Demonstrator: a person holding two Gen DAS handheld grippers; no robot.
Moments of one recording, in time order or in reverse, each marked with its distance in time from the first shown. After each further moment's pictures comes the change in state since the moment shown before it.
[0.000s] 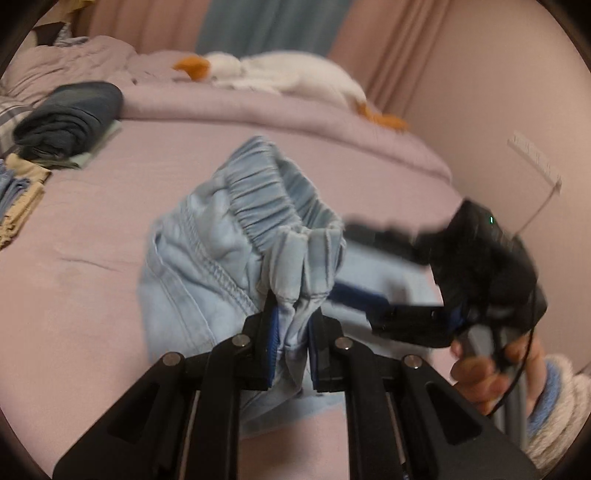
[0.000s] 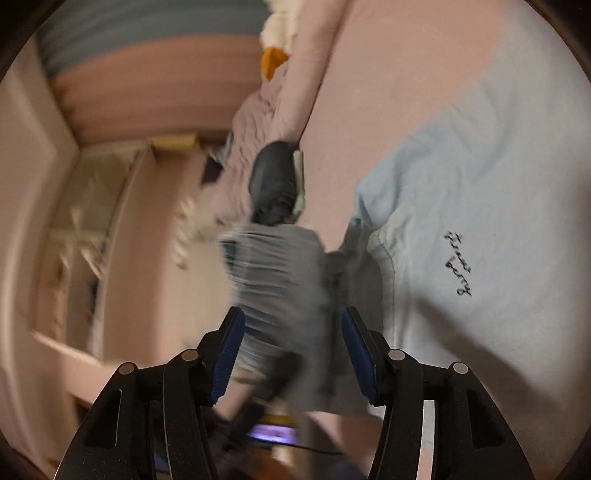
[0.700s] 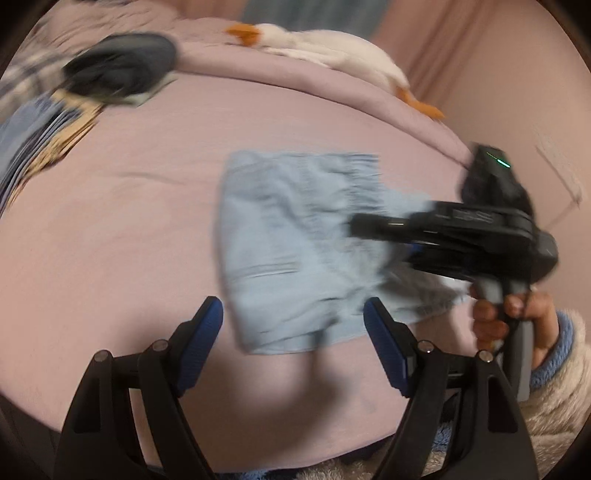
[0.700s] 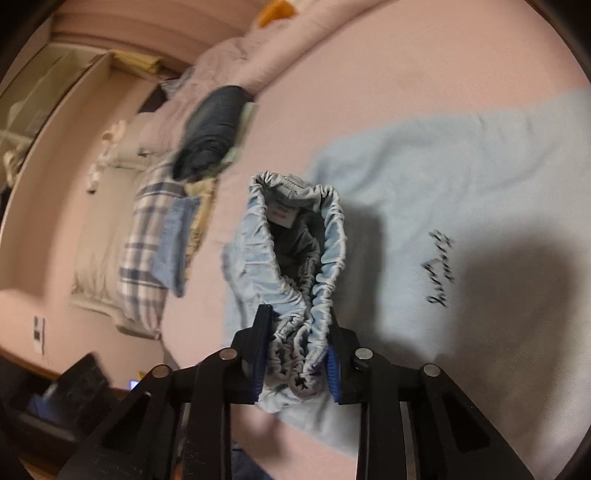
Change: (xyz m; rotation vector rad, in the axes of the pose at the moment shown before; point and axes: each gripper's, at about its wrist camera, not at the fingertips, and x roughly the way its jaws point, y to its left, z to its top) left arm -0.032 0.058 -0.046 -0.168 0.059 0.083; right arm 0.039 0.045 -0.005 -0.359 0.139 -0.445
